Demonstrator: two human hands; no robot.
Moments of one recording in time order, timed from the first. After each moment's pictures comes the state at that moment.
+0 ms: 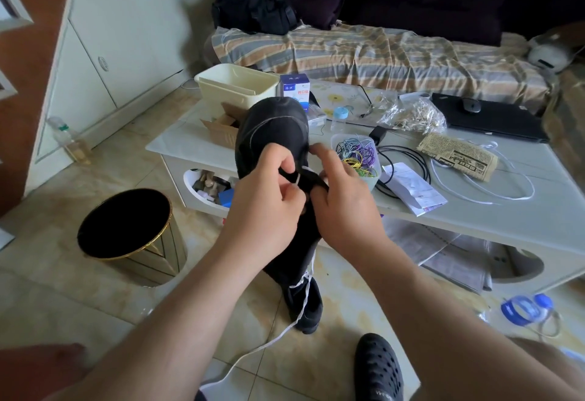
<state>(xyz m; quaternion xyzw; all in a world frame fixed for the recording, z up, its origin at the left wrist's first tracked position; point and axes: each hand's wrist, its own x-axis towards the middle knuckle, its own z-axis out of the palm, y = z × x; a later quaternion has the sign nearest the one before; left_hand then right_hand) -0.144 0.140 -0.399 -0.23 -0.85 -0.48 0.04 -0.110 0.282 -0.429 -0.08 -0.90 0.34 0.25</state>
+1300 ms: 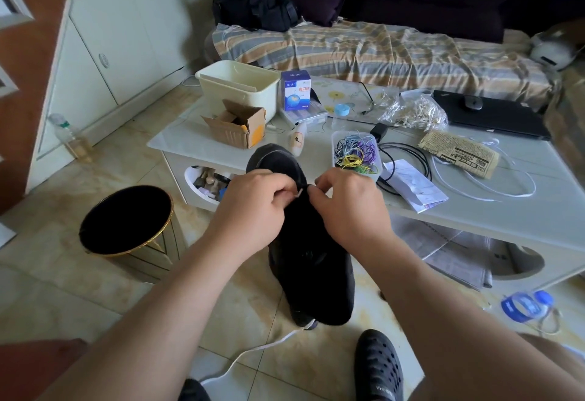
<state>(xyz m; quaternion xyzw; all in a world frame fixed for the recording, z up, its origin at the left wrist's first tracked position) -0.181 0.126 -0.432 -0.33 -0.88 -0.33 0.08 -0.111 0.289 -0.434 -0.18 -0.93 0.24 0.20</state>
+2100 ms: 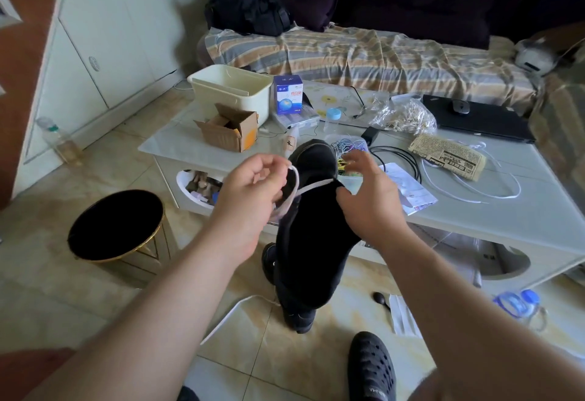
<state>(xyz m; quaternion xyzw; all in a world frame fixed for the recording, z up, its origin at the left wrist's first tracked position) -0.163 0.143 -0.415 -0.13 -0.67 -0.72 -0.13 -0.100 0.331 -0.432 -0.22 -0.88 0.38 0.20</state>
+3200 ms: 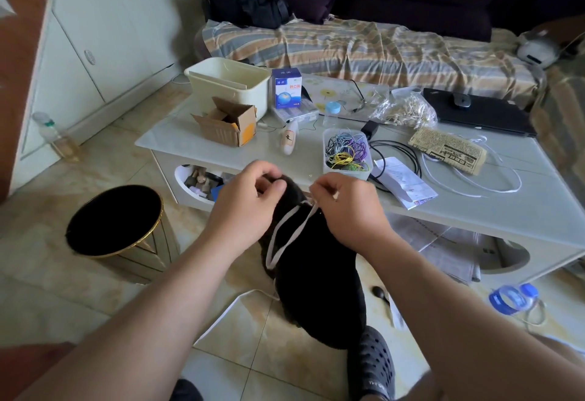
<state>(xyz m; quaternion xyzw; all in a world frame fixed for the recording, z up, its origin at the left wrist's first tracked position) -0.180 0.134 -0.440 -0.20 -0.86 -0.47 -0.03 -0.104 0.310 -0.445 -0.14 -0.90 0.37 0.18</state>
